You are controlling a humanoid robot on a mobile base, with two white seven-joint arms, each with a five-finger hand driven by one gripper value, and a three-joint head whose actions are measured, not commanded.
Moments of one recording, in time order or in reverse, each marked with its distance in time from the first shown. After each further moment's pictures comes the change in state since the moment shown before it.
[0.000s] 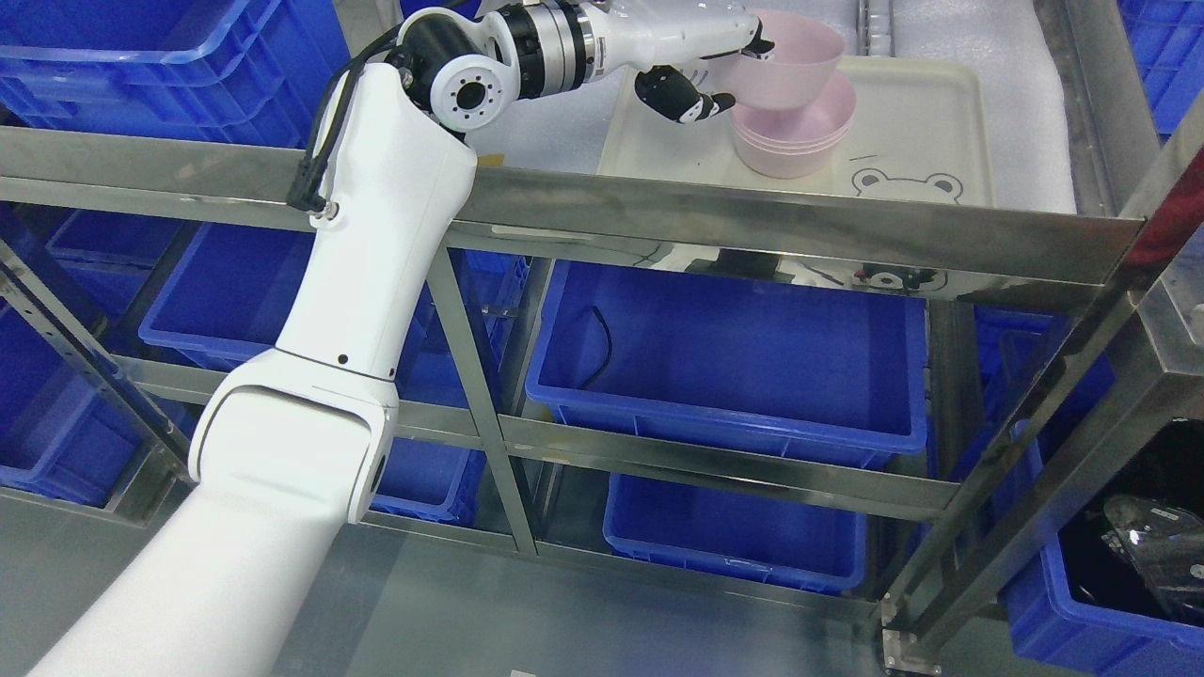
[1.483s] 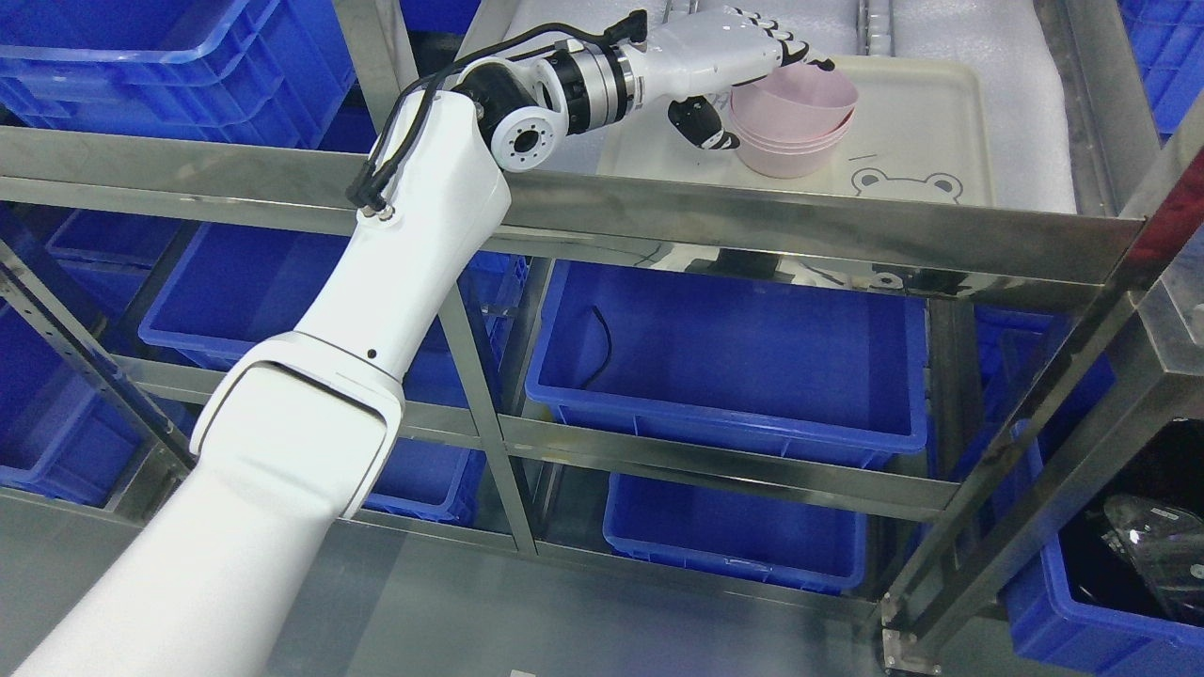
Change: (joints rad) left arm -0.038 0.000 -0.212 0.183 -0.045 0.006 0.372; right arm 0.000 0.000 0.000 0.000 0.000 -0.001 0.000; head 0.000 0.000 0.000
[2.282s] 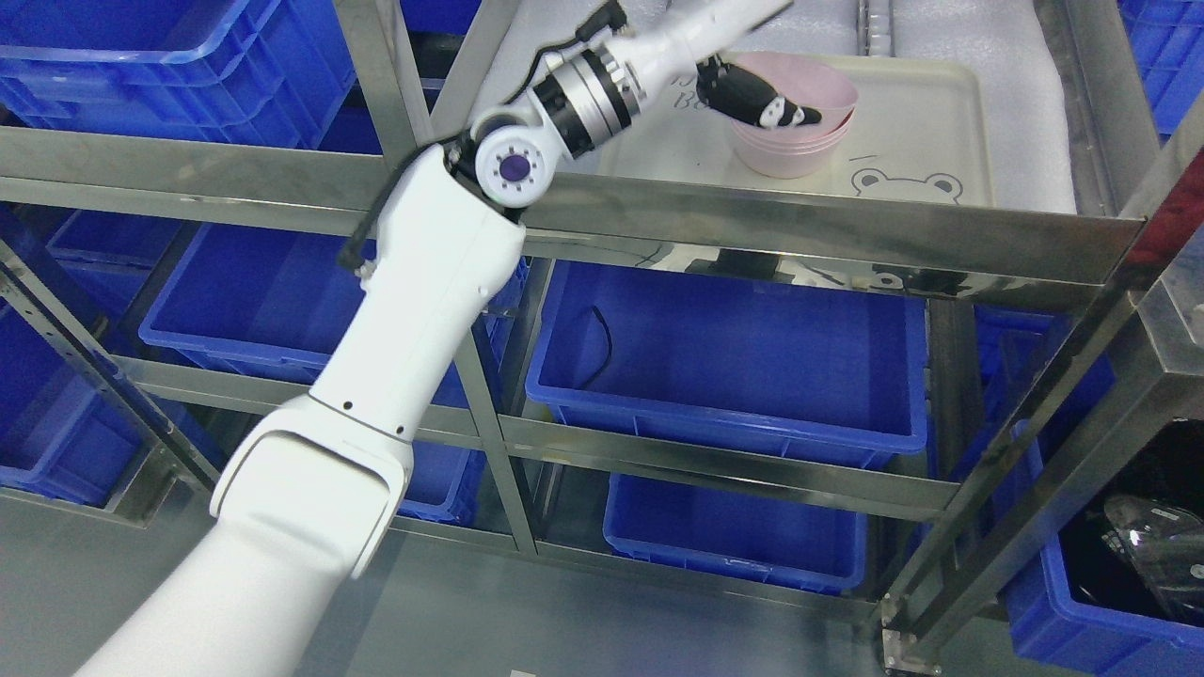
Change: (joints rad) left arm 0.234 0.000 0.024 -0.291 0.592 0.092 -0.015; right arm 0.000 0.000 0.000 0.000 0.000 0.003 0.000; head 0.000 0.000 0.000
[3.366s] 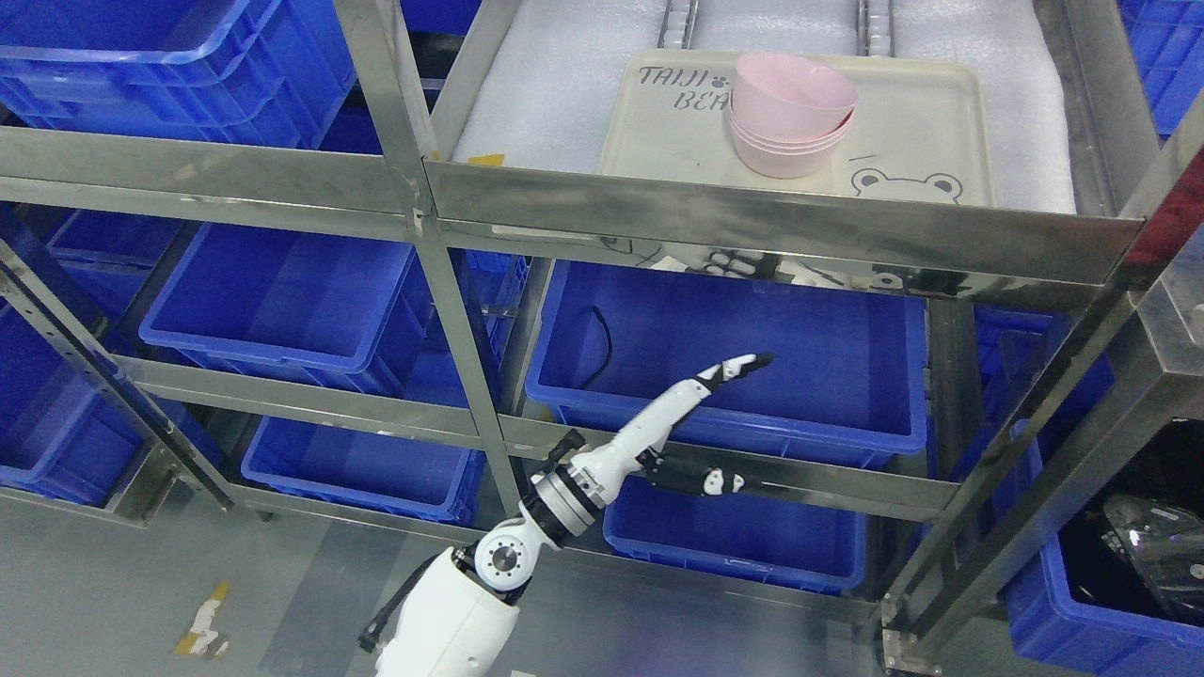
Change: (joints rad) left arm 0.786 0.010 0.088 -0.160 0.155 0.015 0.103; right arm 0.000 0.000 0.000 0.000 0.000 0.000 0.000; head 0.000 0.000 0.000
